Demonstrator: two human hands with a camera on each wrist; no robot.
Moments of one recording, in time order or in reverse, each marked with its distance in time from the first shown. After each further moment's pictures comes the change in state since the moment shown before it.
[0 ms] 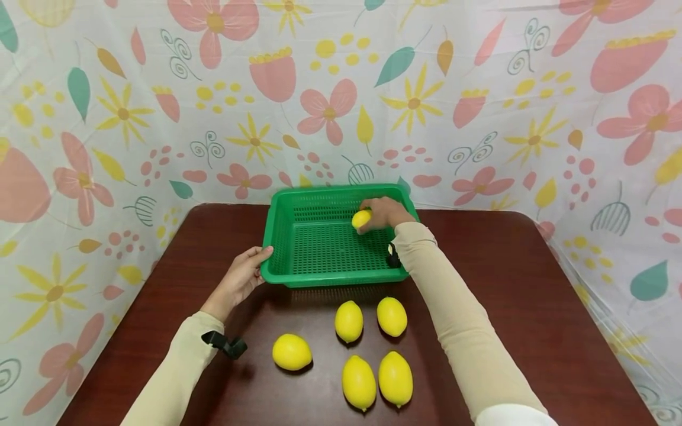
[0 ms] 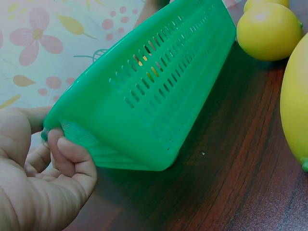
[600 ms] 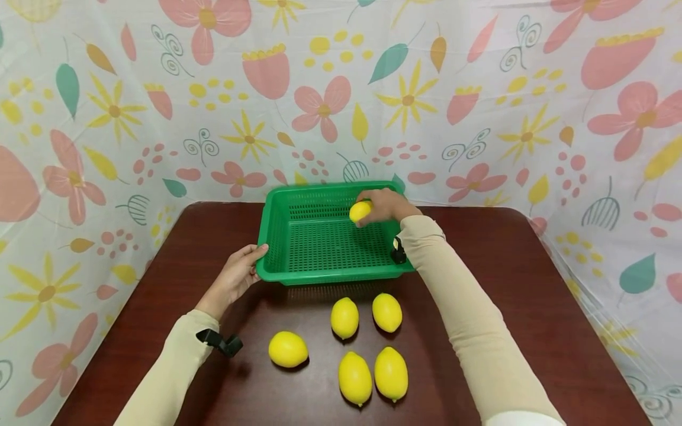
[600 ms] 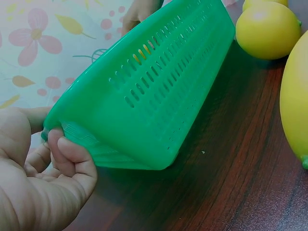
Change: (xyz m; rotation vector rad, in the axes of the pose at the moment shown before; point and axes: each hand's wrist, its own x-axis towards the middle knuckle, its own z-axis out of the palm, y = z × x) left_hand 0.000 0.002 0.001 0.012 -0.007 0.001; right_hand -0.023 0.001 -0.024 0.054 0.038 -0.097
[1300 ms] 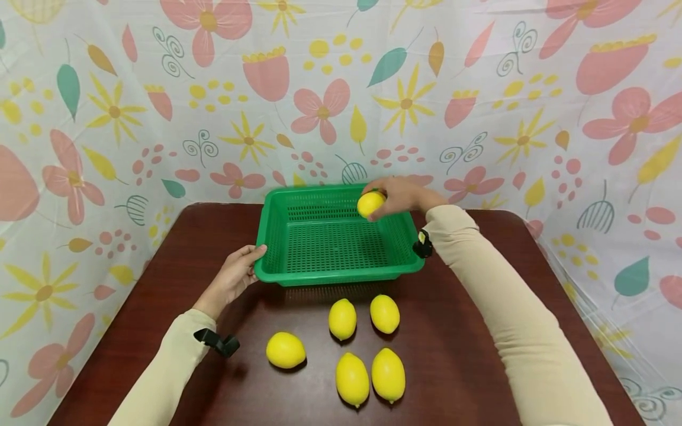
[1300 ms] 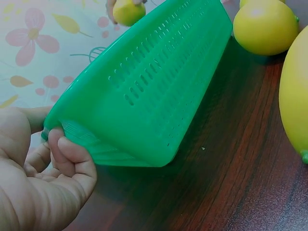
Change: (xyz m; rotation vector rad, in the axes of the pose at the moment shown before) left_hand -0.004 0.004 -0.001 0.032 -0.017 -0.006; right_hand -0.040 -0.002 -0.052 0.127 -0.035 -0.133
